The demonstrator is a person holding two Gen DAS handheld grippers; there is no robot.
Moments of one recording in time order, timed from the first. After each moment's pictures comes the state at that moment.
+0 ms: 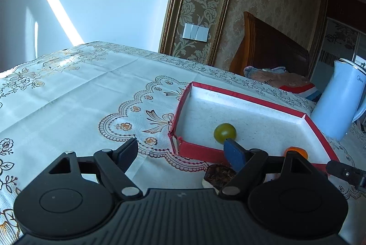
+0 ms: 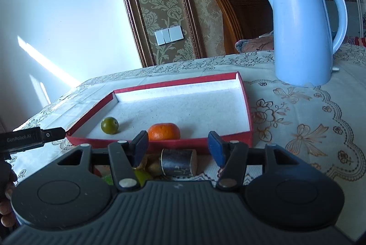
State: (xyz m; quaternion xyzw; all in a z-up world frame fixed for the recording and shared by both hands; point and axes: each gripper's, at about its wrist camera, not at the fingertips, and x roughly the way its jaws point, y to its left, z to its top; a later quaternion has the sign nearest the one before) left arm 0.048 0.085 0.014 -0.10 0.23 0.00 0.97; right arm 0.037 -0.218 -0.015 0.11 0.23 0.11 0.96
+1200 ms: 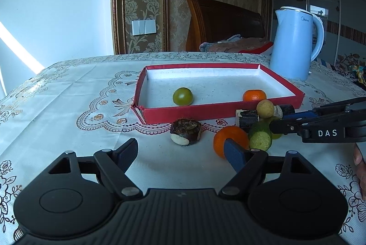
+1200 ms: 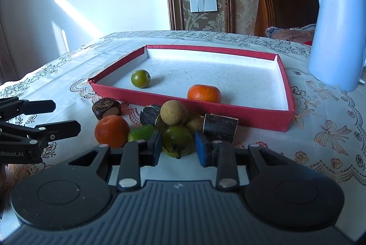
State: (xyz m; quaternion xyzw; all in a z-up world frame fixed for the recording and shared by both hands) left arm -0.003 0.056 0.001 0.03 0.24 -0.11 0.96; right arm 0.027 -0.172 -0.021 0.02 0.30 0.17 0.94
